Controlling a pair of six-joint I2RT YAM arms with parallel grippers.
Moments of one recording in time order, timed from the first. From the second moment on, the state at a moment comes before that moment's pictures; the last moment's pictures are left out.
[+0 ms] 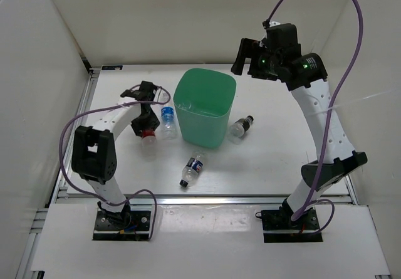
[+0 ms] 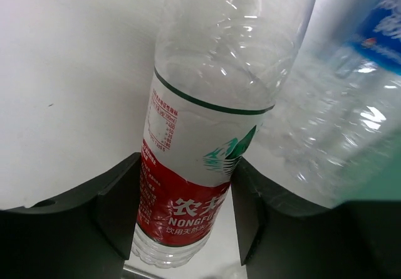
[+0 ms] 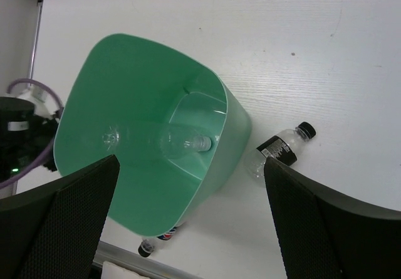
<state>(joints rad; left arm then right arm) -0.27 1.76 1.29 -0.87 -0.27 -0.75 0.45 1.66 2.15 -1.07 0.00 0.41</state>
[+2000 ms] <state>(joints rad) -0.25 1.24 1.46 -1.22 -0.38 -0.75 0.21 2.00 1.65 -1.07 -0.25 0.84</state>
